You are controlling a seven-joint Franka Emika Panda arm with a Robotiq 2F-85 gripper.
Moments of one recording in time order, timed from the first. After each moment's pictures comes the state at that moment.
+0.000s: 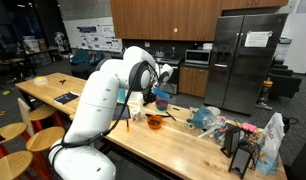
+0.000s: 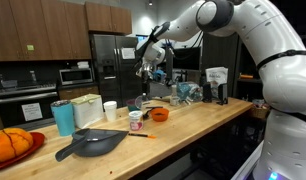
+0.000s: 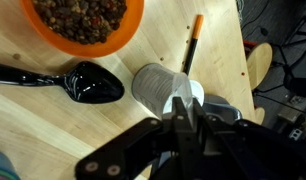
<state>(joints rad) -0.10 0.56 0.14 -1.50 0.39 1.69 -0.96</state>
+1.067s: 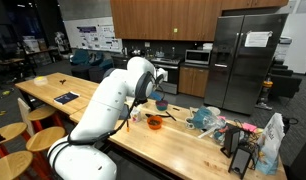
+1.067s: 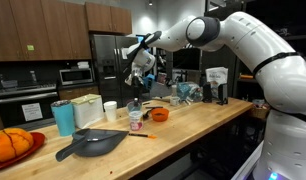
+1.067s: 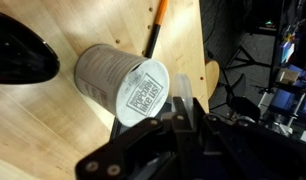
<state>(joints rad) -0.06 0.77 0.22 -1.25 0.40 1.45 -0.96</state>
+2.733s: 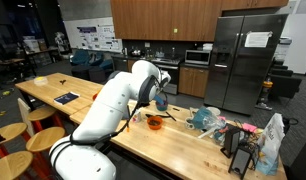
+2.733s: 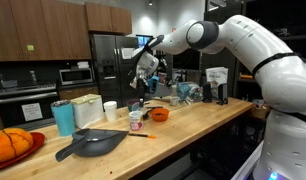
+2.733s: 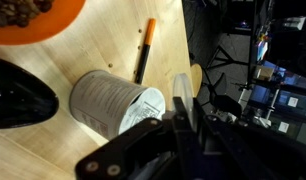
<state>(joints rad) -0.11 0.81 0.22 -1.23 0.42 1.36 -0.96</state>
